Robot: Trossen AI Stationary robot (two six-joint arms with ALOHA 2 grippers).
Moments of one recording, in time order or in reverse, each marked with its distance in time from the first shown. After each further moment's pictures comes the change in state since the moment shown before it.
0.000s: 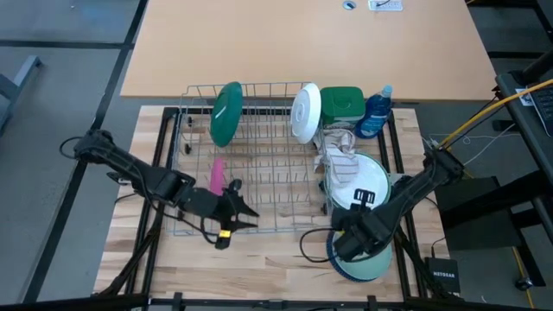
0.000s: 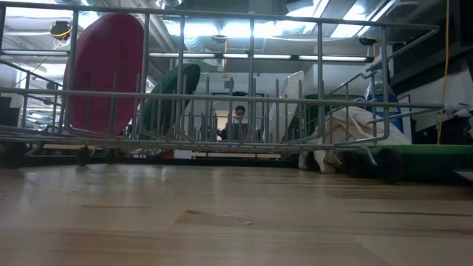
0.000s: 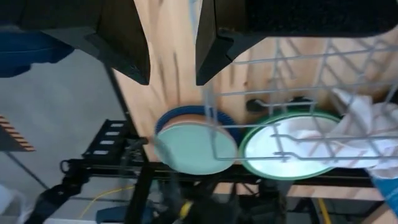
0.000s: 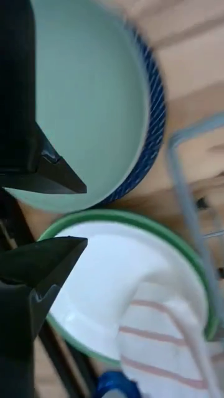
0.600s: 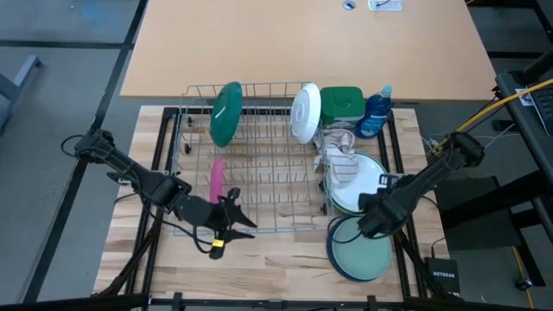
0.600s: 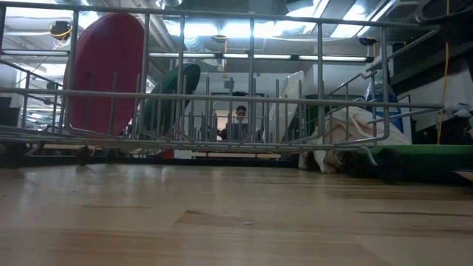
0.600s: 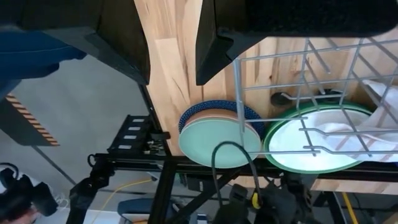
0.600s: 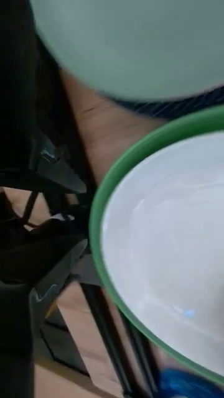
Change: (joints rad) left arm -0.072 0.004 0.000 0.045 -0.003 -0.027; right arm 0.001 -0.336 -0.511 0.001 -0.139 -0.069
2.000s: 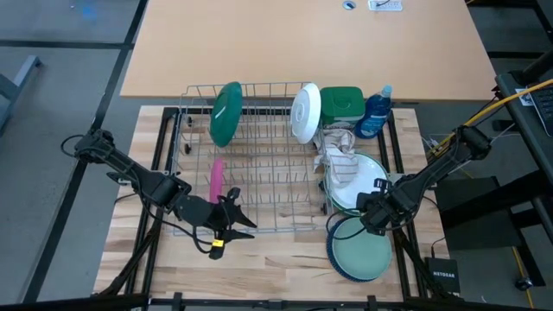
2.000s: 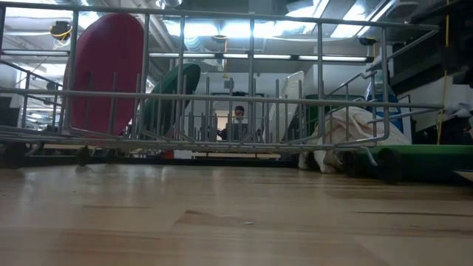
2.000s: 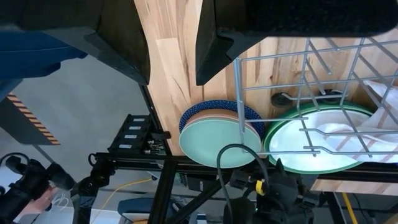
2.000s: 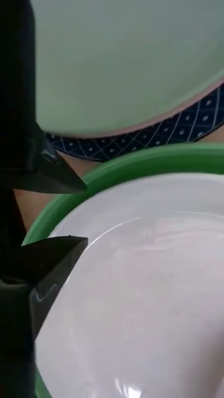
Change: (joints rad) left arm 0.003 -0.002 0.000 0.000 0.000 -0.006; right arm 0.000 -0.184 -0.270 0.405 0.040 0.048
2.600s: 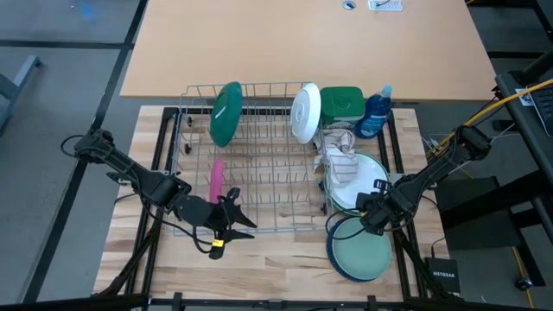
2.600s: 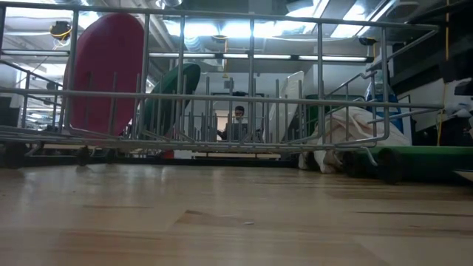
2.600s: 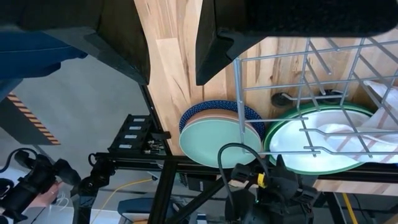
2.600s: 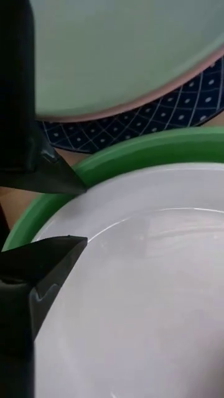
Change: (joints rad) left arm 0.000 0.000 0.000 0.000 0.000 -0.001; right arm 0.000 0.000 -0.074 0.072 0.019 0.026
